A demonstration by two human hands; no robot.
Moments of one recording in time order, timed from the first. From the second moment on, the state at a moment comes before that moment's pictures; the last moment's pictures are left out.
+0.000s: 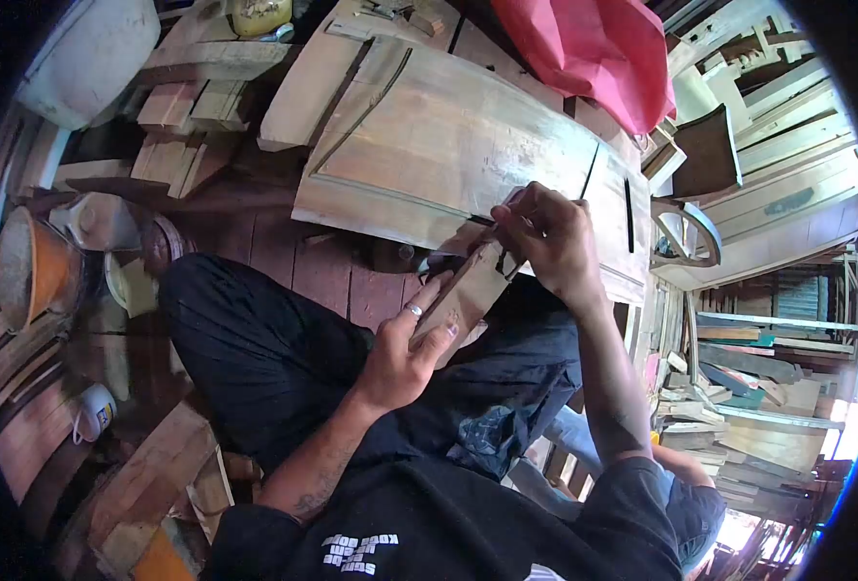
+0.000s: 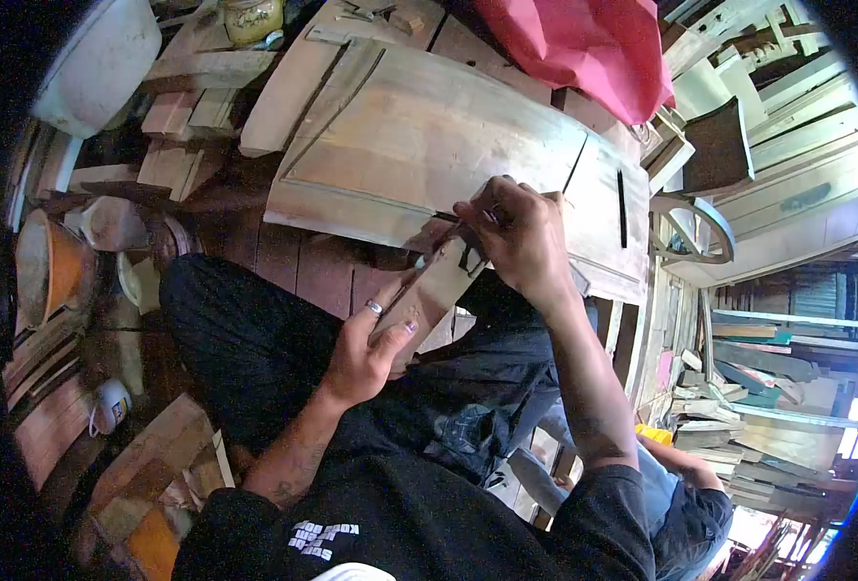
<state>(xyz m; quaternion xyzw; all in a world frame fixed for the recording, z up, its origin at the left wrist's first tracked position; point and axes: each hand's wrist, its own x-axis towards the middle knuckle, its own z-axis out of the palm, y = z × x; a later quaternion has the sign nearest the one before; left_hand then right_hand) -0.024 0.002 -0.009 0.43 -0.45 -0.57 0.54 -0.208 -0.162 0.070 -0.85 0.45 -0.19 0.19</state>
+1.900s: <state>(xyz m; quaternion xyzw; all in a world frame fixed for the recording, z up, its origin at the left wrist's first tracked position) -0.040 0.006 -0.023 0.43 -0.48 -0.55 0.54 -0.222 -0.155 0.079 -0.87 0.44 -0.20 0.09</state>
